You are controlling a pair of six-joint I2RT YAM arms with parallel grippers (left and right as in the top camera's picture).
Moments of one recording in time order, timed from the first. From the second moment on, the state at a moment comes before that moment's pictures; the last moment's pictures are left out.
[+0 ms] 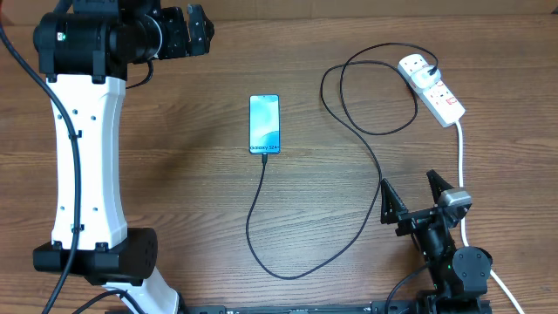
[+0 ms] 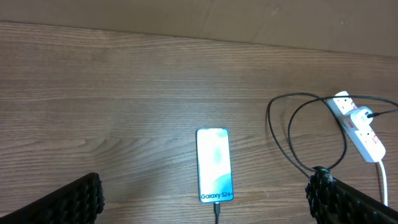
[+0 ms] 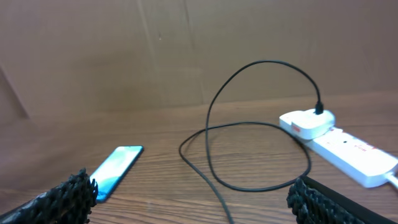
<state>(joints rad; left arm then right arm) -0.07 1.86 2.33 -1.31 0.19 -0.20 0.02 0.01 0.02 -0.02 -0.22 0.18</state>
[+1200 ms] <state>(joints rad) -0.07 1.86 2.33 -1.31 0.19 -0.20 -0.03 0.01 0.02 -0.02 -0.18 -0.05</state>
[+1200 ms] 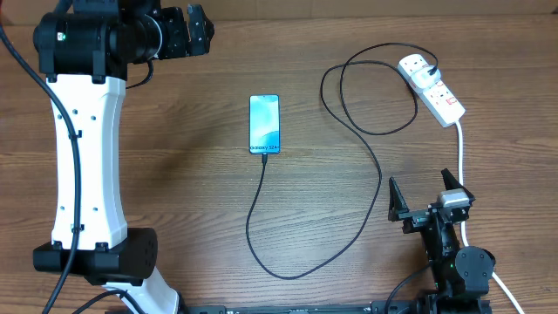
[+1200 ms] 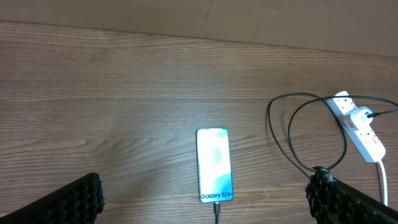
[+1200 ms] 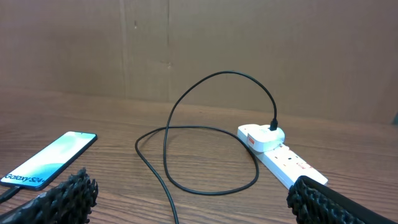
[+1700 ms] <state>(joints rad) -0.07 1.86 2.33 -1.31 0.19 -0.20 -0.03 0.01 0.02 -0.02 -0.18 -0.05</state>
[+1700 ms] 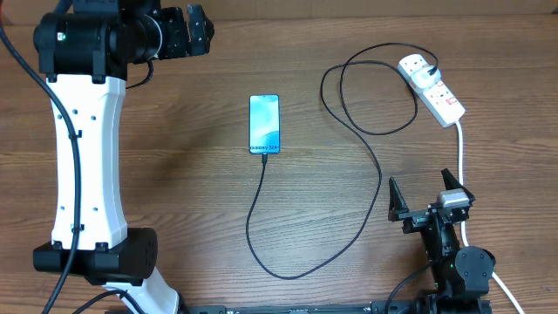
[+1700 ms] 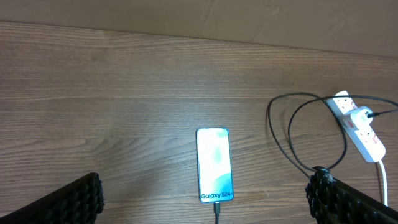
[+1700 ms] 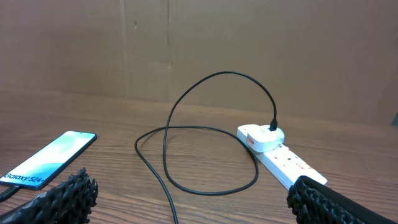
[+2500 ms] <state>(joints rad) -0.07 1.43 1.76 -1.24 0.10 -0.18 -0.03 0.01 0.02 -0.02 -0.18 -0.05</state>
